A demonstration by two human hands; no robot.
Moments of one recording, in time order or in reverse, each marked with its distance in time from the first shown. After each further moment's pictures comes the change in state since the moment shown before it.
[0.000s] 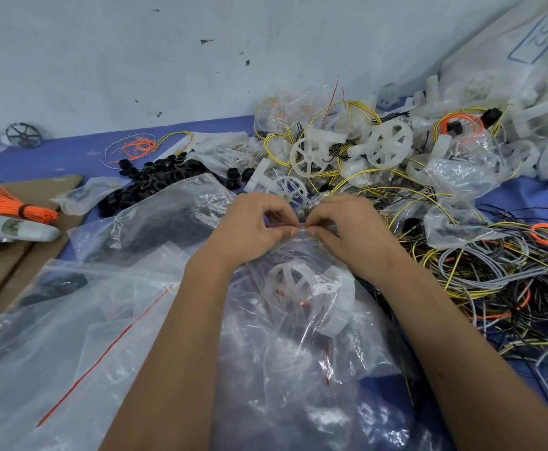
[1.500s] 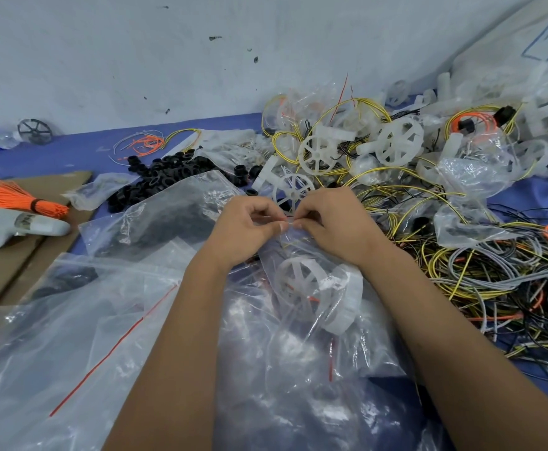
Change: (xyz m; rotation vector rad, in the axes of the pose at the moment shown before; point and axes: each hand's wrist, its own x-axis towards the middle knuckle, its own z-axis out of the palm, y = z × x) left_hand -0.011 -0.020 -0.003 -0.207 0.117 -0.126; right_hand 0.028 -0.009 0.014 0.012 -0.075 -0.013
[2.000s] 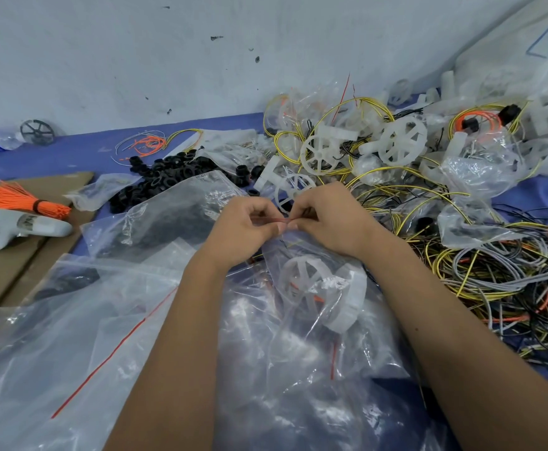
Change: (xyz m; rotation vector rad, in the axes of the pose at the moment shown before) left_hand 0.002 -0.009 -0.004 0.000 -0.010 -0.013; right_hand 0.014 0.002 0.003 0.070 -0.093 0.063
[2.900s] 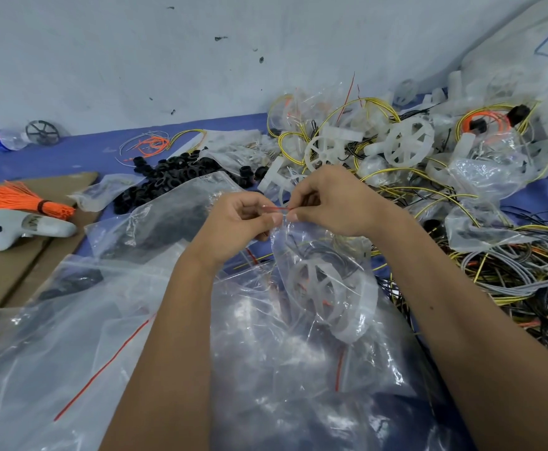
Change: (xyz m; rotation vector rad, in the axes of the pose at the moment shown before) left_hand -0.004 0.003 -0.016 -0.227 -0.002 -0.021; right_hand 0.017 -0.004 -0.020 0.114 -0.091 -0.020
